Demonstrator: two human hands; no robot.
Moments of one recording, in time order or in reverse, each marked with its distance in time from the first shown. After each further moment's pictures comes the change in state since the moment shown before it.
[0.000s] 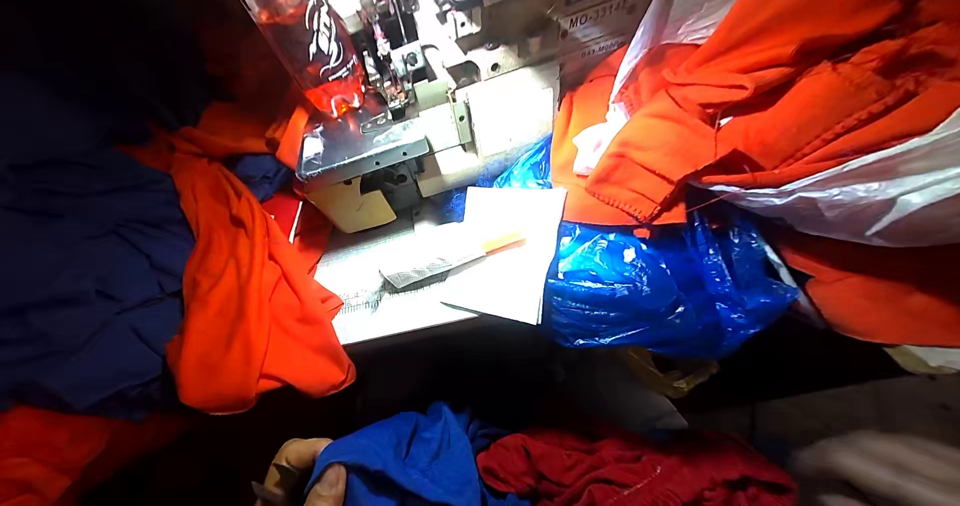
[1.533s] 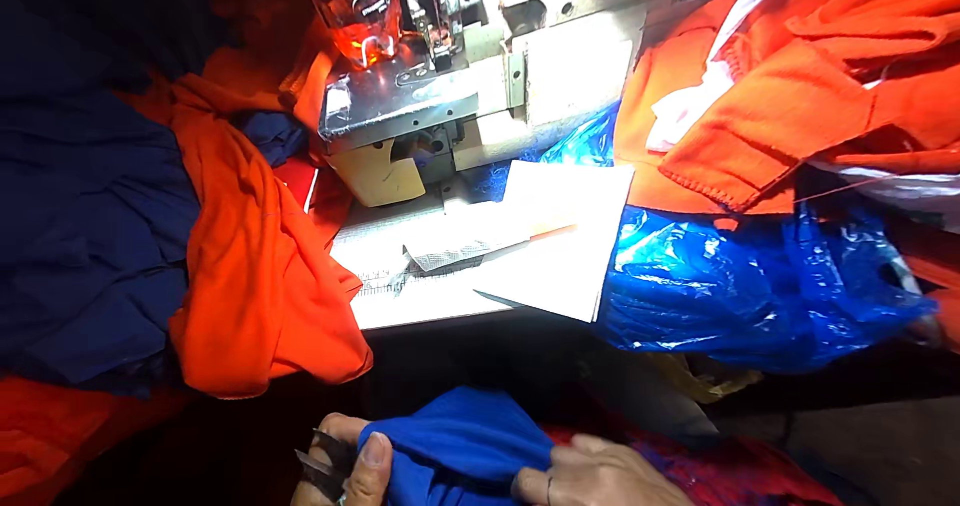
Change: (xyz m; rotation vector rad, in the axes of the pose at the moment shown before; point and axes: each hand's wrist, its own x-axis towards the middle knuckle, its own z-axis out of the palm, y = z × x) left_hand 0.000 -0.004 0.024 -0.188 0.119 -0.167; right_hand 0.114 -0.081 0.100 0.255 0.190 -0.589
